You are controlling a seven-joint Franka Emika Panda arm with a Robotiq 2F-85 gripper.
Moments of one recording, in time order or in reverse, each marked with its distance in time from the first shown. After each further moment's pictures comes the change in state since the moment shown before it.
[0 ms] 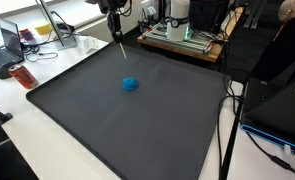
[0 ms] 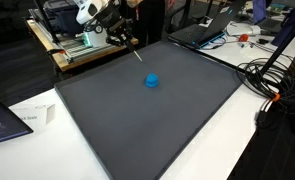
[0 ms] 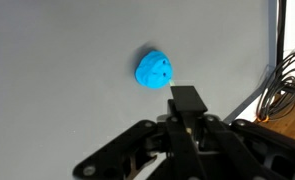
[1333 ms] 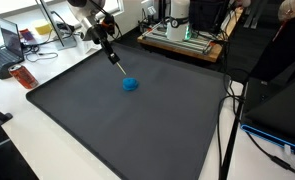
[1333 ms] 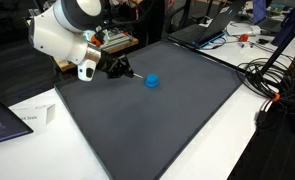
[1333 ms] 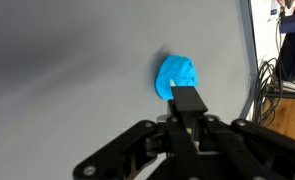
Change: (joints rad) arm -0.235 0.521 0.041 0.370 0.194 -0.404 -0.262
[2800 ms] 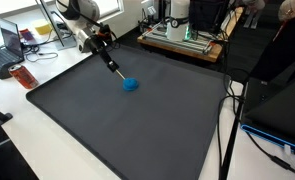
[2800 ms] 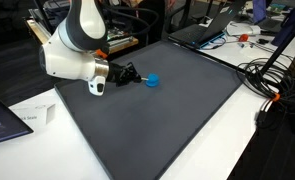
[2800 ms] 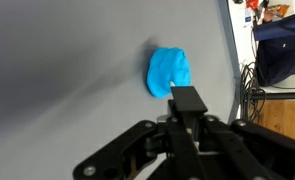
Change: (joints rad) arm -0.035 0.175 0.044 0.179 0.043 -0.131 0.009
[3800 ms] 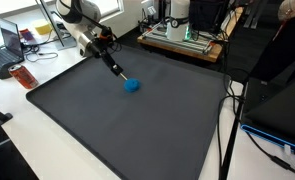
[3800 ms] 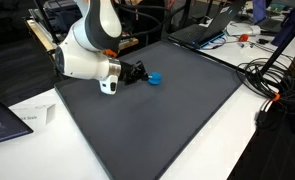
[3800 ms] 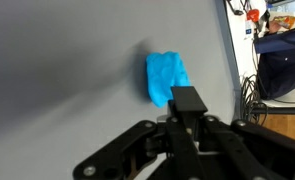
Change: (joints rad) arm 0.050 0.014 0.016 0.025 -0.012 0.000 0.029
